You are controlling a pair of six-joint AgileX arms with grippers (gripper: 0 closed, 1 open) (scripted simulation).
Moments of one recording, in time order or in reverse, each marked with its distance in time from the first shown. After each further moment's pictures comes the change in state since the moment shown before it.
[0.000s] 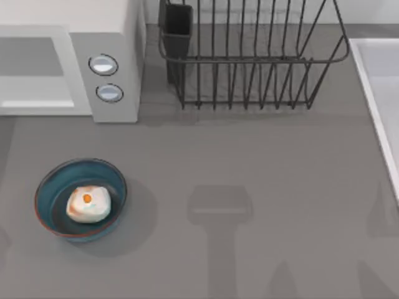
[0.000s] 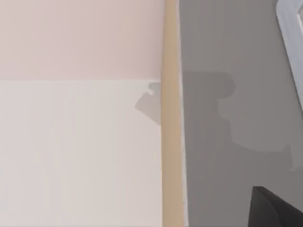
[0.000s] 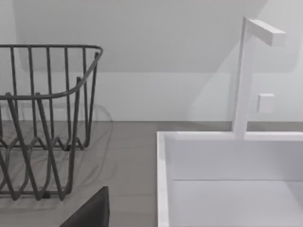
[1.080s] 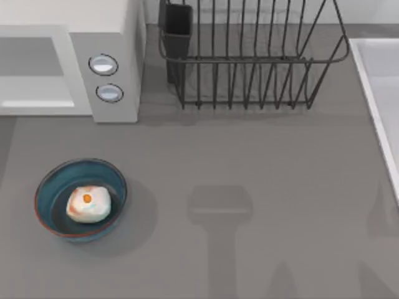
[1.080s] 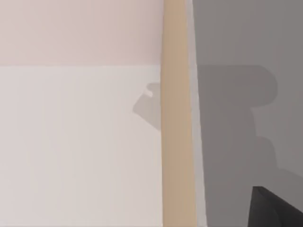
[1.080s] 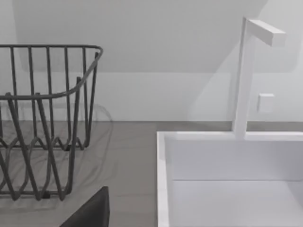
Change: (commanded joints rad) left arm 0.003 0.125 -0.266 0.388 0.002 0.005; right arm 0.000 0.000 0.000 0.000 0.000 0.000
